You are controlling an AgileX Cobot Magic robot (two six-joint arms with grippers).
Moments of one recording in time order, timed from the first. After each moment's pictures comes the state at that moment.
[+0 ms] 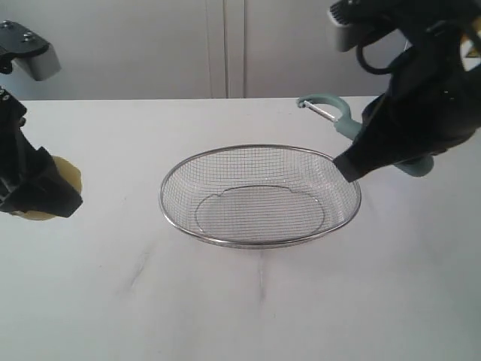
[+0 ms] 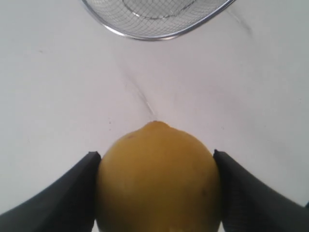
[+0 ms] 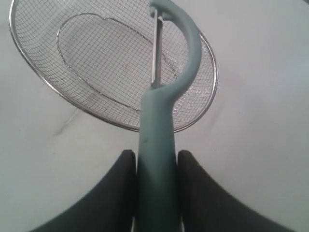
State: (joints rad) left arm -0.41 1.20 -1.09 -0.25 1.10 0.52; right arm 0.63 1.21 -1.16 -0.23 1.00 0.01
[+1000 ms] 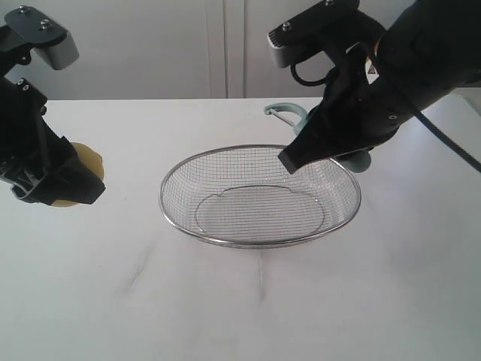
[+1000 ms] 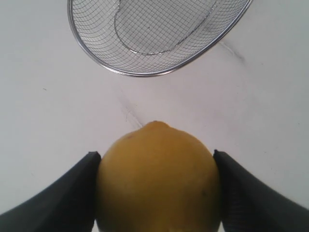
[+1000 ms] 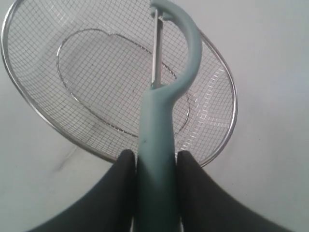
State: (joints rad) left arm -0.45 1.20 -1.09 -0.26 1.01 0.52; right arm 0.63 1.39 -1.21 -0.23 0.88 0.05
